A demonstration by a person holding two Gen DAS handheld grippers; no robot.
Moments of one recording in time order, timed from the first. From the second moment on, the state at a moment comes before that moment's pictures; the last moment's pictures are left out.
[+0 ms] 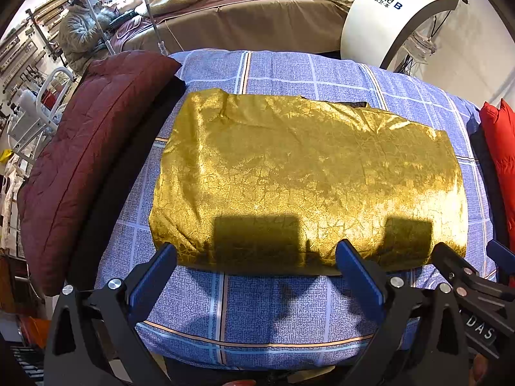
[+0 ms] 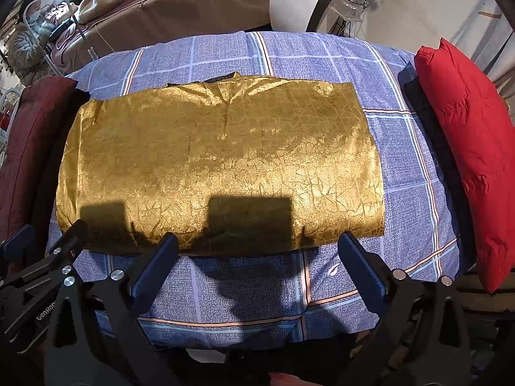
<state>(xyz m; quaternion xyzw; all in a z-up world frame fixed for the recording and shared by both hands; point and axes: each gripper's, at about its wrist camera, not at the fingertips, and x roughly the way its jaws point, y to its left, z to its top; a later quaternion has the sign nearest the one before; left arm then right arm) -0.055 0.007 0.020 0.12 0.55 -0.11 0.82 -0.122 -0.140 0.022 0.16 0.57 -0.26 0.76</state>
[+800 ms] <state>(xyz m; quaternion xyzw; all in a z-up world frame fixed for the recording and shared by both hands) -0.054 0.005 0.019 0.12 0.55 -0.11 0.82 -0.121 -0.142 0.020 0.16 0.57 -0.26 0.76</state>
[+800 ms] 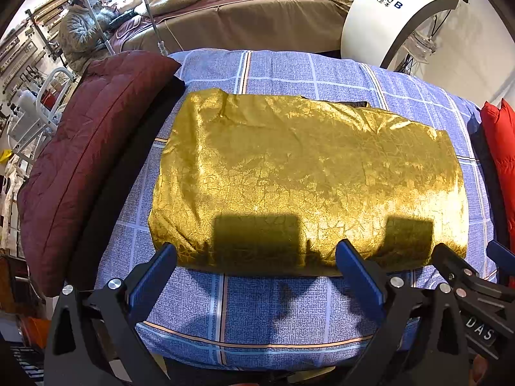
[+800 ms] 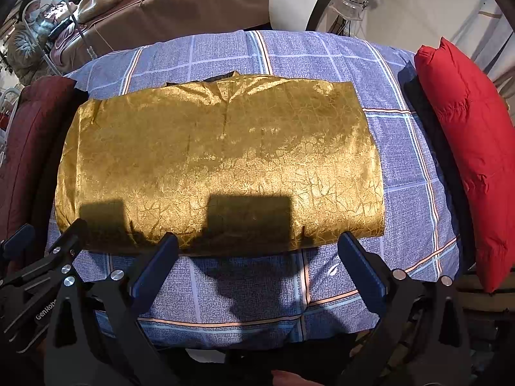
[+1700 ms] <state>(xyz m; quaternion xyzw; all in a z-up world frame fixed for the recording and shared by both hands) -0.055 0.006 0.020 0.12 0.55 -0.11 0.82 -0.121 -0.140 0.024 0.16 0.57 -0.26 0.76</state>
